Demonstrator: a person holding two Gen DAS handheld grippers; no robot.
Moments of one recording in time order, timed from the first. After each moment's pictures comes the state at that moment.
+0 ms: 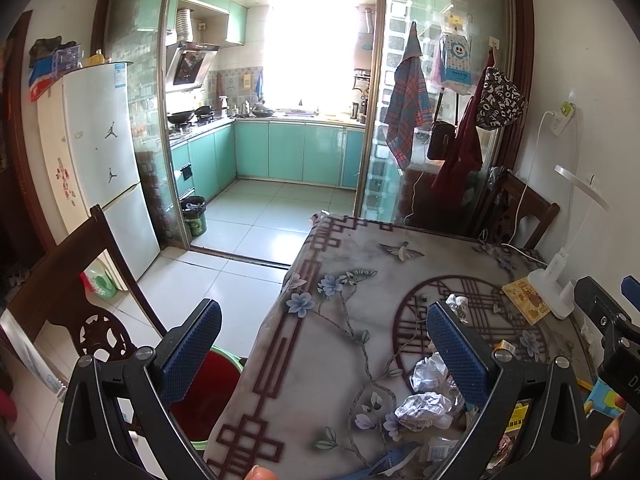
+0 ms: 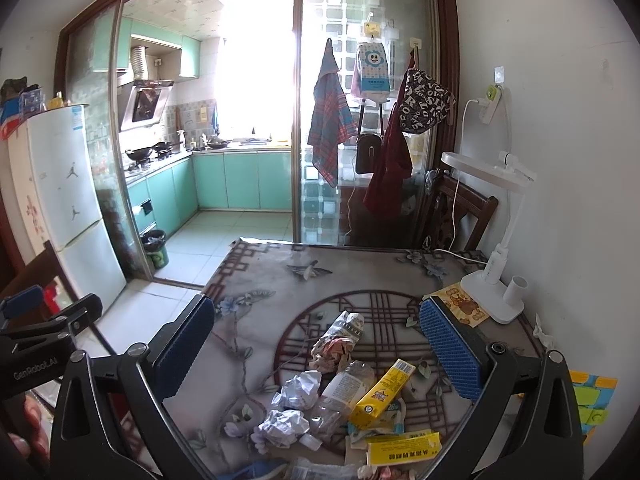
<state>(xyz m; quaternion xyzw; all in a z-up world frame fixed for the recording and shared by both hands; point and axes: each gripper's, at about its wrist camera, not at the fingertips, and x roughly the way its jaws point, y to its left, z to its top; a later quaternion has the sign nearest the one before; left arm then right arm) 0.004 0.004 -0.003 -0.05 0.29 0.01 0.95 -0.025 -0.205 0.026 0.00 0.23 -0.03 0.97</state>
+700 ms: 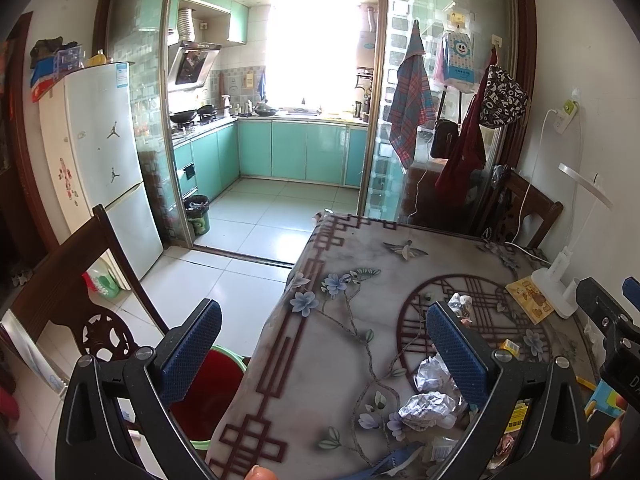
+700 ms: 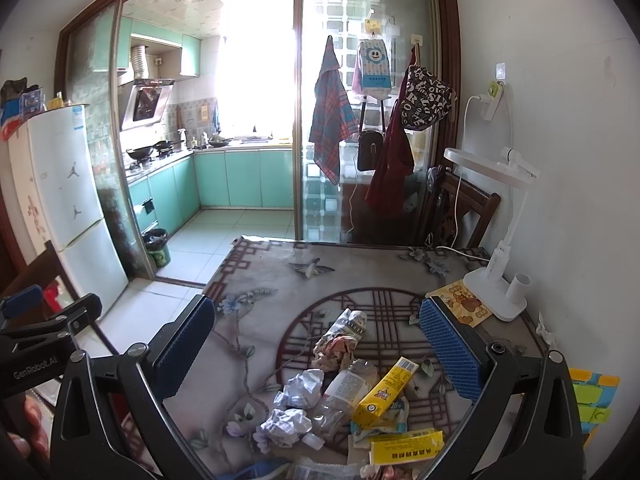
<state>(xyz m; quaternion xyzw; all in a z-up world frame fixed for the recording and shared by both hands) 0.004 0.006 -0.003 -0.05 0.29 0.02 0.95 -0.026 -0.203 0.023 0.00 0.23 -0.03 0.97</state>
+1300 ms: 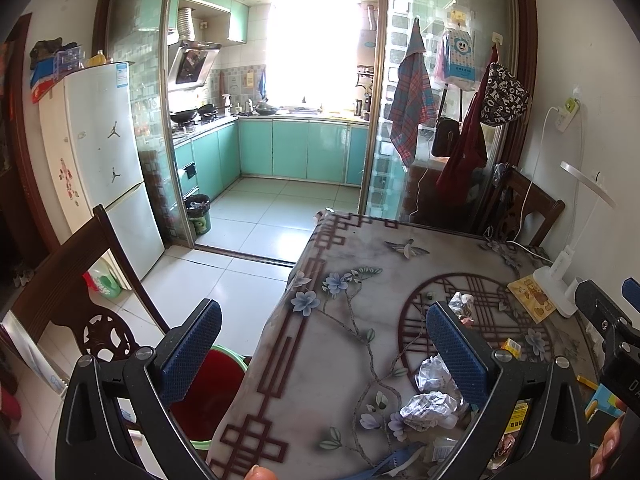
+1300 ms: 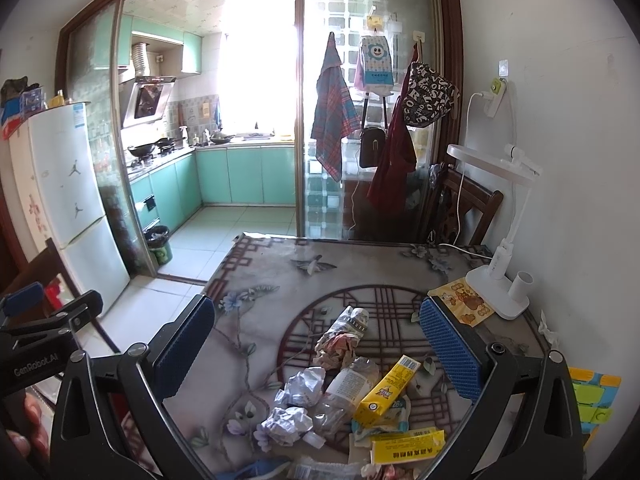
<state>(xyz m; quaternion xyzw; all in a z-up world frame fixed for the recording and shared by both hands) 0.004 0.006 -0.004 -0.05 0.30 0.02 0.95 -0.029 -0.196 0.016 -0.01 0.23 -0.03 0.97</state>
